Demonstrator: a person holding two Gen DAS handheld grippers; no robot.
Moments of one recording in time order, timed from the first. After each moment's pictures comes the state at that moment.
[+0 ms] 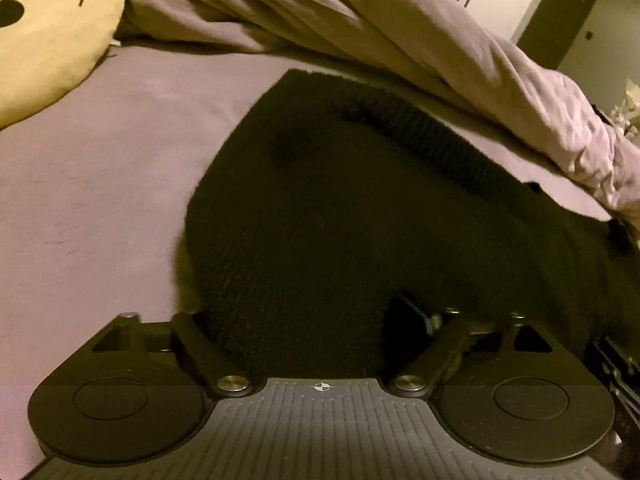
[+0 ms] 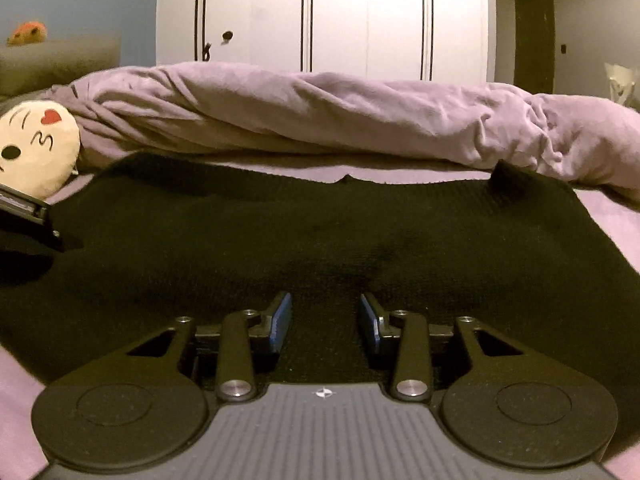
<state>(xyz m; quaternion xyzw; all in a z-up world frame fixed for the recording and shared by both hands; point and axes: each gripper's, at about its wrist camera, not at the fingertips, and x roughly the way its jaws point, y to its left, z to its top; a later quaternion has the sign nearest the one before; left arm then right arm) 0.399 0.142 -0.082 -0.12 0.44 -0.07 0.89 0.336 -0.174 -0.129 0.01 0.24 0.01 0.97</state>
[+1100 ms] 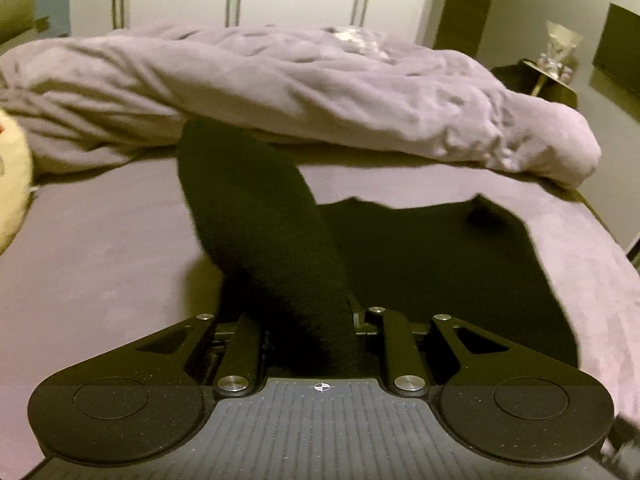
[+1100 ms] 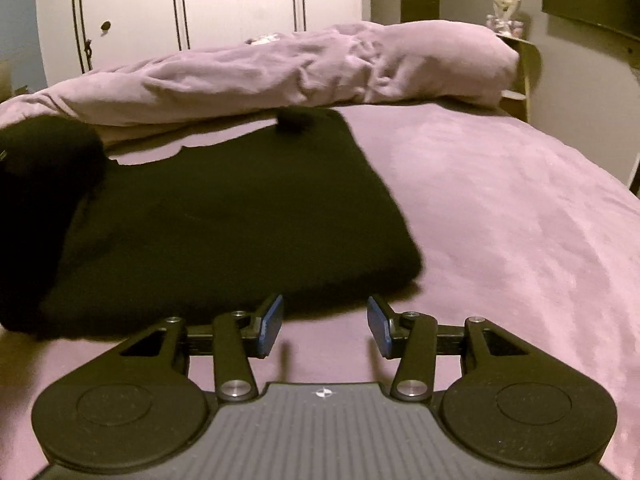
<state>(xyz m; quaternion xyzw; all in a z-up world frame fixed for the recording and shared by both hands) 0.344 -0.056 0.042 -0.01 0.39 -0.14 0.91 0.211 -0.286 -0.097 0.09 0.33 -0.14 0.93</state>
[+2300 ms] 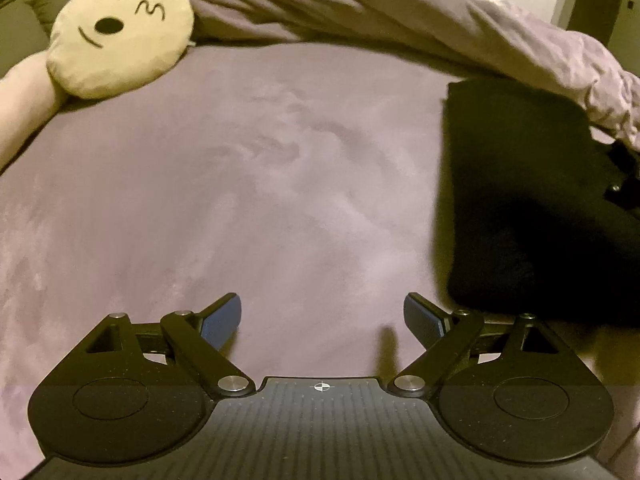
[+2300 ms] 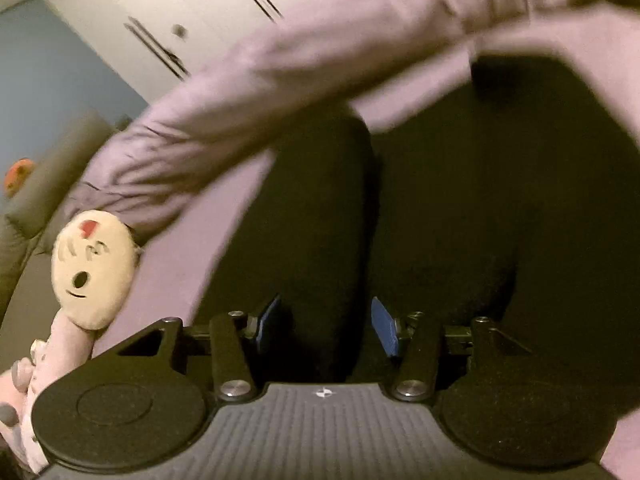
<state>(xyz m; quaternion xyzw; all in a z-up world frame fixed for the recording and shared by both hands) 0.249 0.056 -0.063 -0.05 0.45 0.05 0.89 0.369 -0.253 -0.101 0.31 0.39 0.09 0.86</state>
